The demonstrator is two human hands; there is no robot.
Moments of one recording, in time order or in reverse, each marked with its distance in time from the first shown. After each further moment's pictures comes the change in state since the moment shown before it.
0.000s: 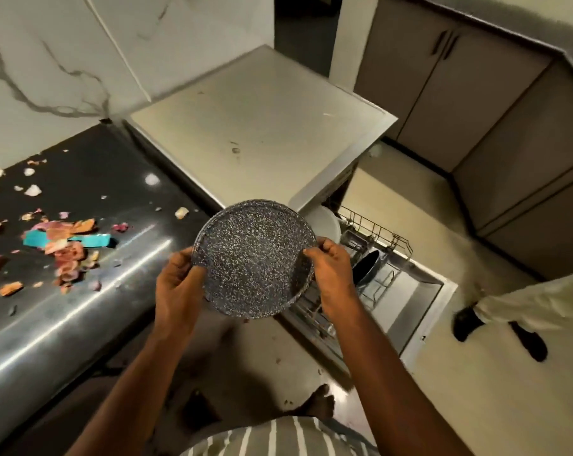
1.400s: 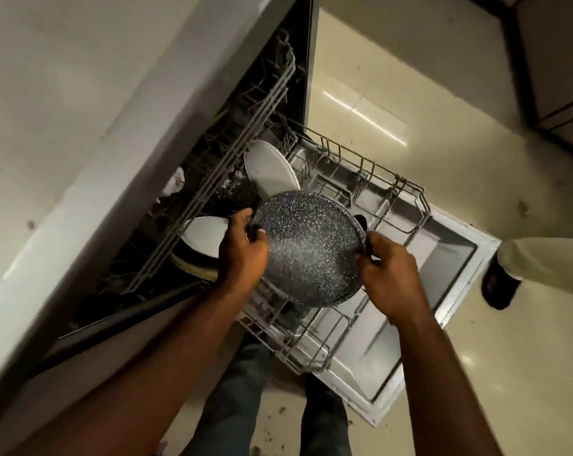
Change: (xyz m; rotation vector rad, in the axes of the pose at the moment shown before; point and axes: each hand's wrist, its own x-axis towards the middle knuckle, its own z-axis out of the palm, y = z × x) left_hand 0.218 -0.298 0.362 0.766 -0.131 -0.380; right_hand 0.348 0.139 -0.246 -0.579 0.036 0.179
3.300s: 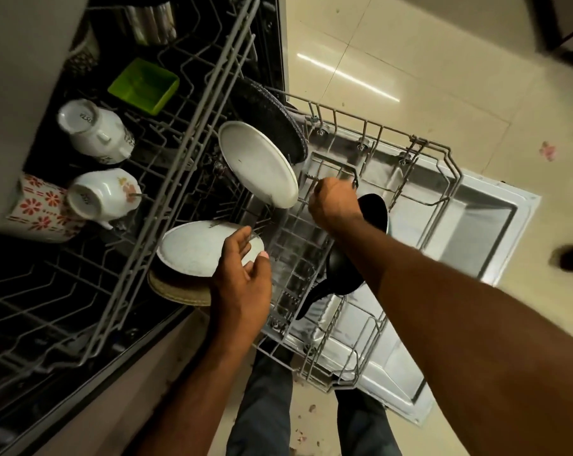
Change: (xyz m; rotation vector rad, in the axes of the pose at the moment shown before) left_hand 0.018 -0.052 0.012 -0.013 -0.129 0.088; right_hand 0.189 0.022 0.119 -0.491 -0.013 0.095
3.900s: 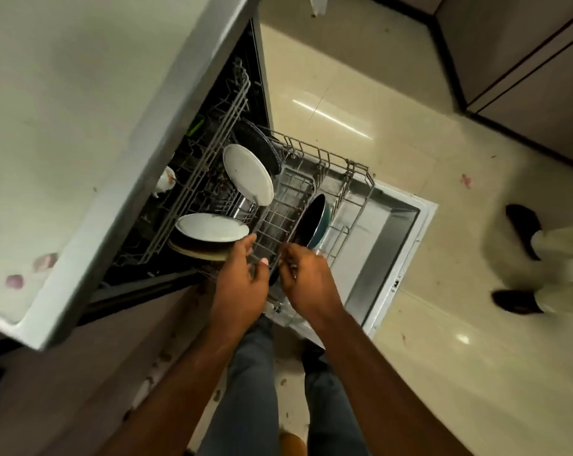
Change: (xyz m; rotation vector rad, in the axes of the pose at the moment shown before) left_hand -0.187 0.080 -0.041 0.152 -0.113 0.126; right_hand -0.312 0.030 -0.076 0.331 0.072 -0.324
